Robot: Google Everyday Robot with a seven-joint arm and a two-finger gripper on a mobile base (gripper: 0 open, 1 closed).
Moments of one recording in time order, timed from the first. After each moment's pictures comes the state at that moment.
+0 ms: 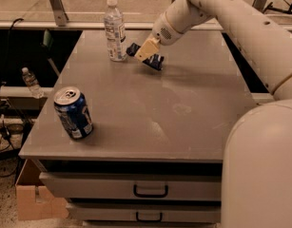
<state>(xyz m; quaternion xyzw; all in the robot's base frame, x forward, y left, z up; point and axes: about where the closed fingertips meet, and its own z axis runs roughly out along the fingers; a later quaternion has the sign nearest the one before) 0.731 -0.012 0.884 -0.53 0.77 0.16 0.32</state>
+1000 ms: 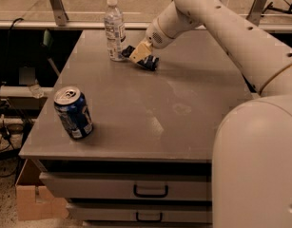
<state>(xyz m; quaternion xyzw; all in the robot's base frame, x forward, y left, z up) 0.757 0.006 0.861 -0.50 0.79 0.16 0.33</state>
